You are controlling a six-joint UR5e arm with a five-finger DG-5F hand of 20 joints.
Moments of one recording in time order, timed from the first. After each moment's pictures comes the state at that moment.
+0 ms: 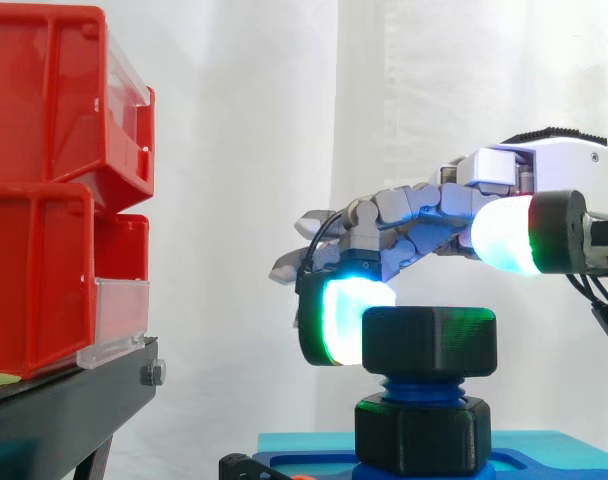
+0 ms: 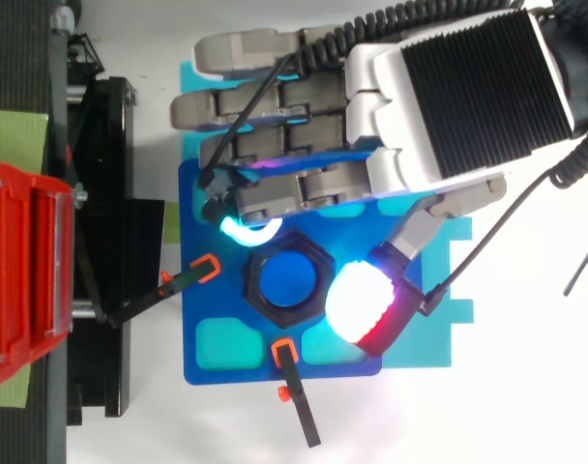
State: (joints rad) arm -0.03 -2.28 -1.18 -2.72 -2.03 -1.44
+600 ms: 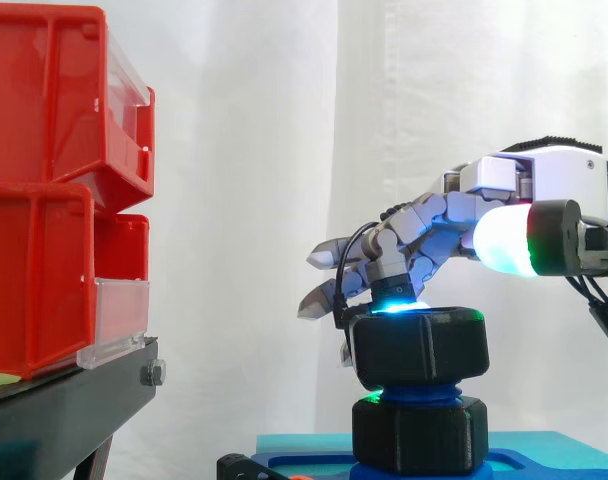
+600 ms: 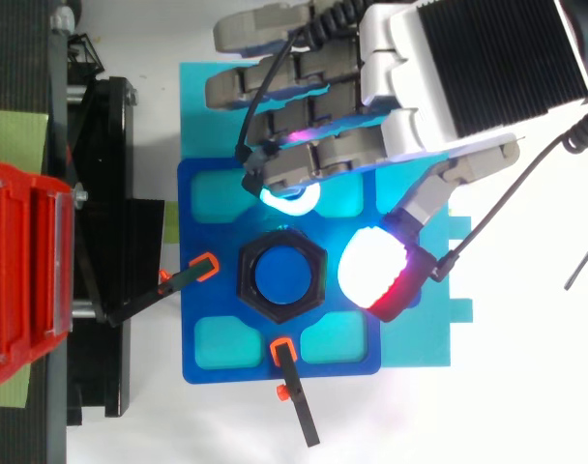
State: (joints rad) arm -0.07 -2.27 -1.18 -2.72 -2.06 -1.44
